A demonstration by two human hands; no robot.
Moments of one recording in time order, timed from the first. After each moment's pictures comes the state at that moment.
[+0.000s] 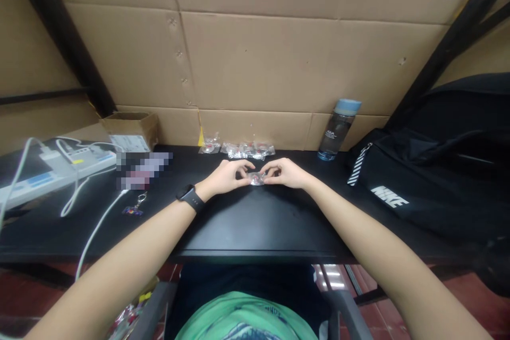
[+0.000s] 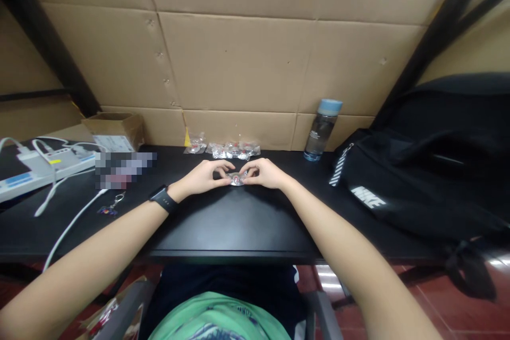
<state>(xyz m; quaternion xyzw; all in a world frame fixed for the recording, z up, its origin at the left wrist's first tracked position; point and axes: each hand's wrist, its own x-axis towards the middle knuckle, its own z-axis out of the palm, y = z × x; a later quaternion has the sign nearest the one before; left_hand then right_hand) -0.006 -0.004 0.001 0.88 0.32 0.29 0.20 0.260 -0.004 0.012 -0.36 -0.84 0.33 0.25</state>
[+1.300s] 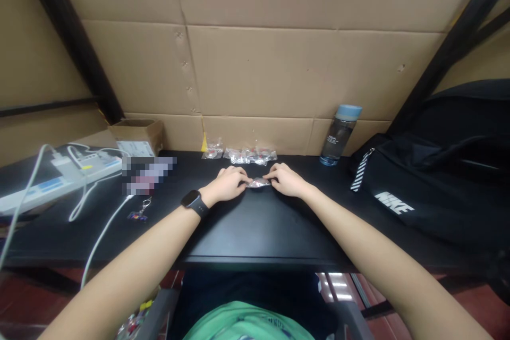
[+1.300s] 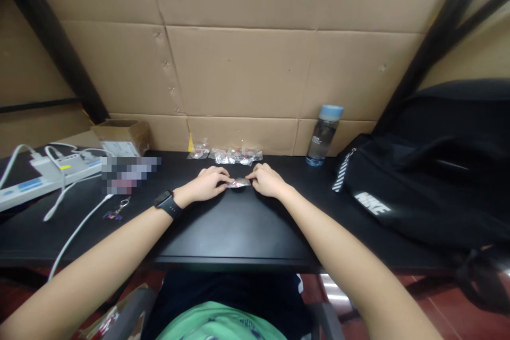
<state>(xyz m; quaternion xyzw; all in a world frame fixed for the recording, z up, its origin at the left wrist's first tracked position) -0.009 0.004 -0.015 0.90 0.40 0.17 0.02 0.257 0.009 -0.013 -0.44 -0.88 0.03 0.18</state>
